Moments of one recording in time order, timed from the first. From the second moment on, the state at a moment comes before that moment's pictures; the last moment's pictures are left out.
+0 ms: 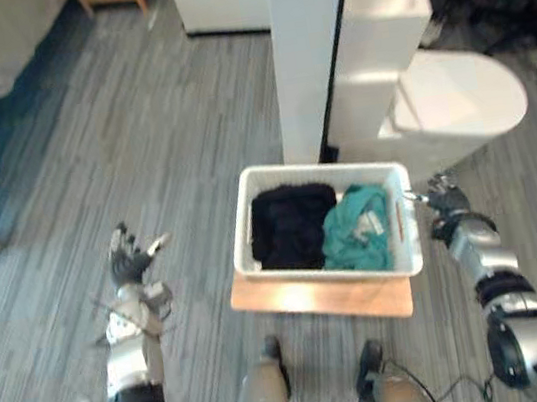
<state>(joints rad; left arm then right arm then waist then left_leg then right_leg) -0.24 0.31 0.27 0.32 -0.28 0.01 0.10 -0.59 -0.36 -0.22 0.90 0.32 0.06 -0.01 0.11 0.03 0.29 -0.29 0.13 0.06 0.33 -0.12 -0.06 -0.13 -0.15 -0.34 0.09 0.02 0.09</state>
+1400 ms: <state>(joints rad) -1.33 0.49 0.04 1.09 0.18 0.08 -0.12 -1.26 -0.44 0.01 1.16 0.53 0.13 0.11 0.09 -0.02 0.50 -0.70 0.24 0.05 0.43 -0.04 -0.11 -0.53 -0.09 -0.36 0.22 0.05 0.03</state>
